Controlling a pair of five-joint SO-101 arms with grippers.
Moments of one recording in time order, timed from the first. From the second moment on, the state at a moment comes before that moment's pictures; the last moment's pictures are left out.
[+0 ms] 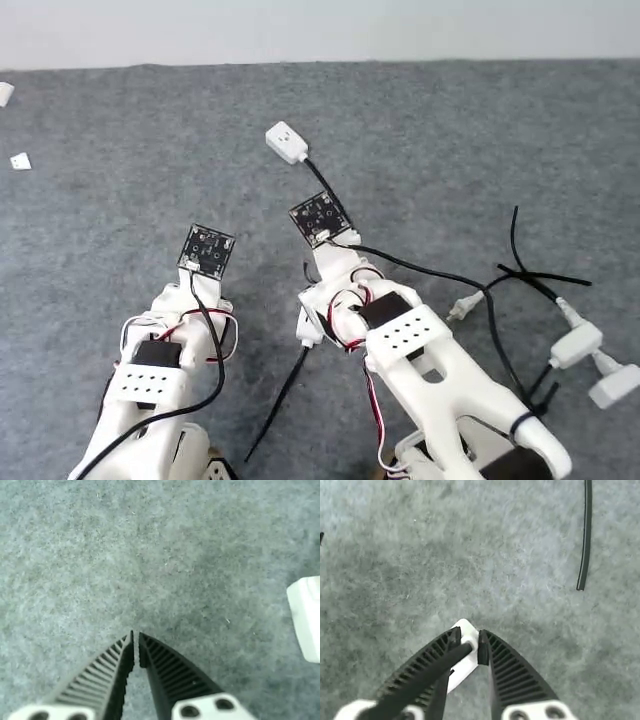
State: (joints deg) left arm 0.3 -47.7 82.2 32.8 -5.6; right arm -33.3 -26.3 56.8 34.8 2.2
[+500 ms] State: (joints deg) left arm -1.4 -47.7 82.2 32.8 -5.6; right arm -36.1 -22.4 54.5 38.9 0.4
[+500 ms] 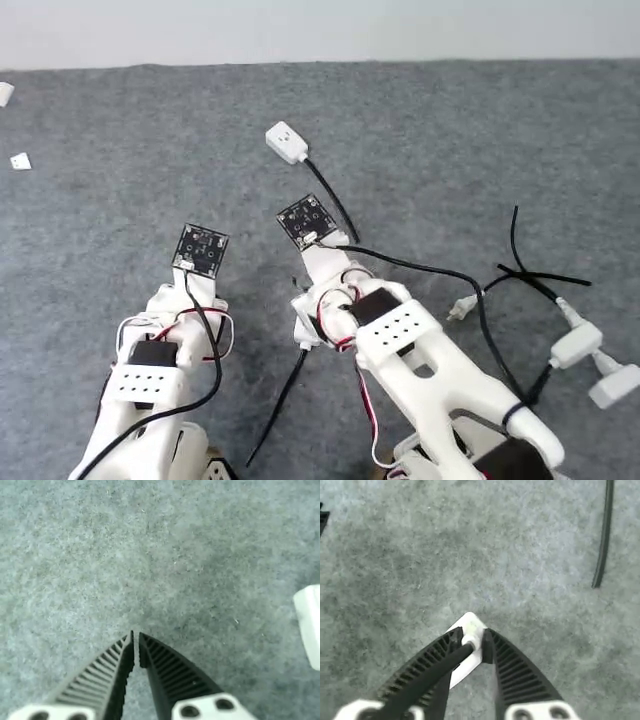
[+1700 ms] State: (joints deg) left arm -8.4 -47.7 82.2 29.1 -2.8; right arm -34.5 -8.5 33.6 57.8 -17.8
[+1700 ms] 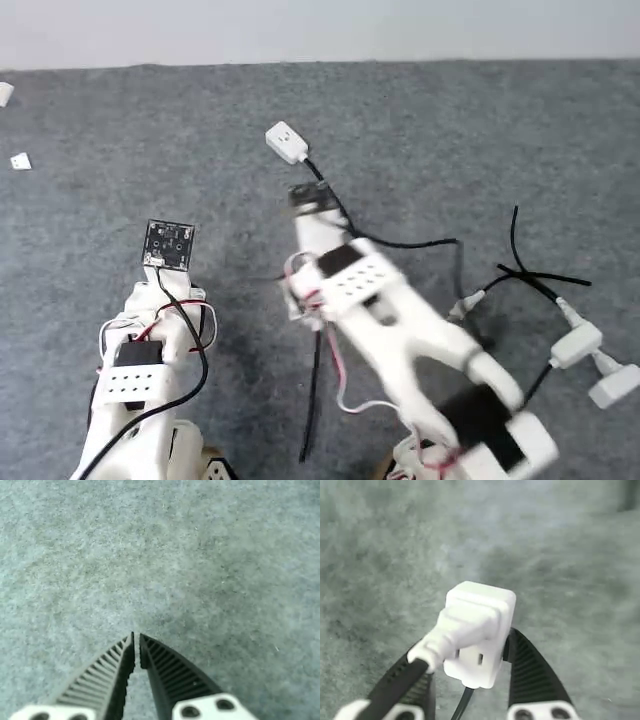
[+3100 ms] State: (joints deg) left arm -6.9 -47.7 82.2 29.1 -2.8; right arm 51.3 -6.4 21.5 61.5 5.0
